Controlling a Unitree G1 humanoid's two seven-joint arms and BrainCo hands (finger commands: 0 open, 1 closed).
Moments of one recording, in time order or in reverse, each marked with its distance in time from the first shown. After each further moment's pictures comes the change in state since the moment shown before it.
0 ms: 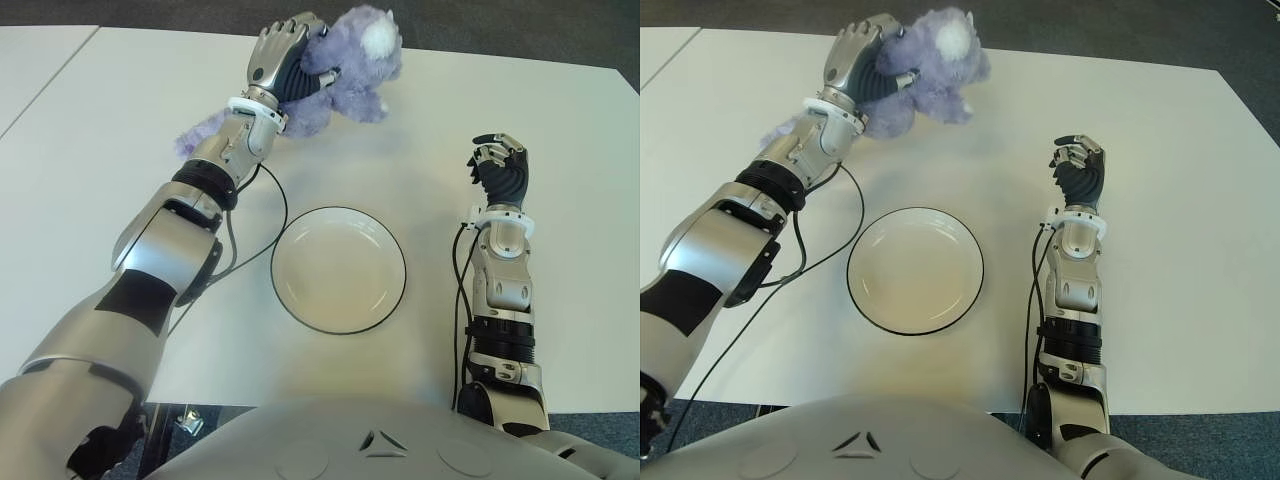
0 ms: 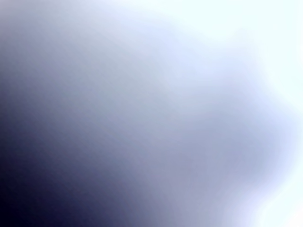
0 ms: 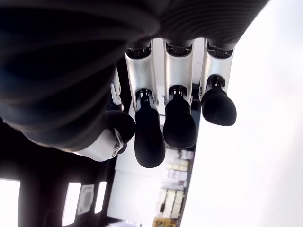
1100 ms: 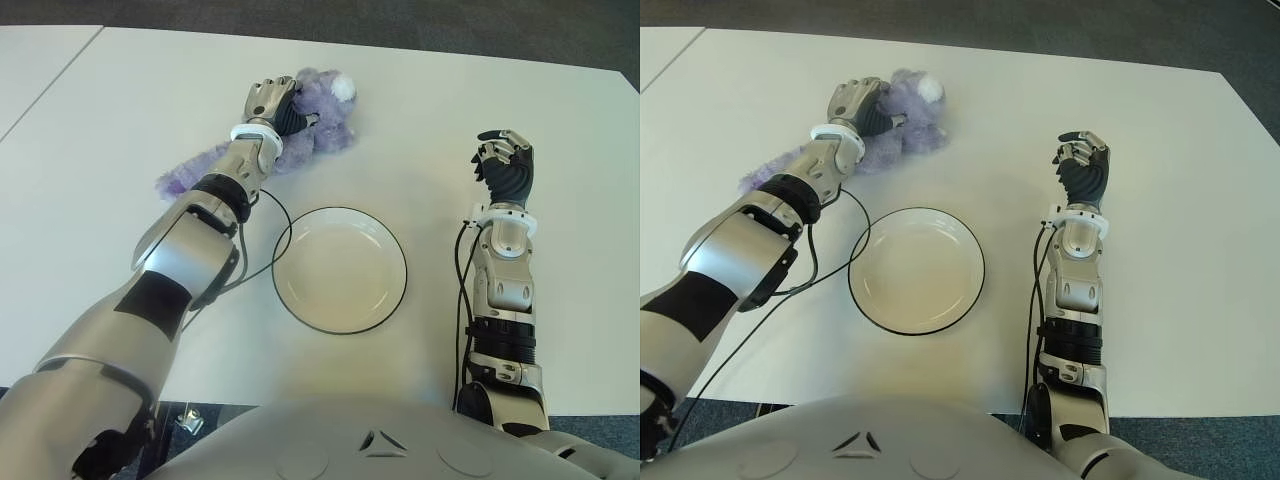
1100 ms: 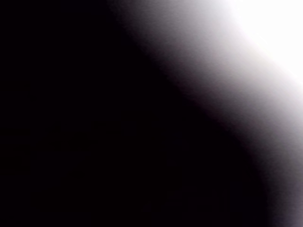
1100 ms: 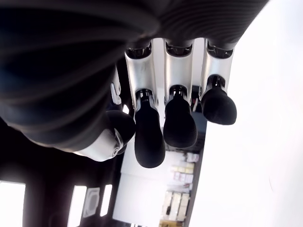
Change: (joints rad) left arm 0.000 -0.086 -0.058 0.209 0.025 0.319 -0.241; right arm 0.000 0.001 0.001 -0.029 -0.001 0.001 -0.024
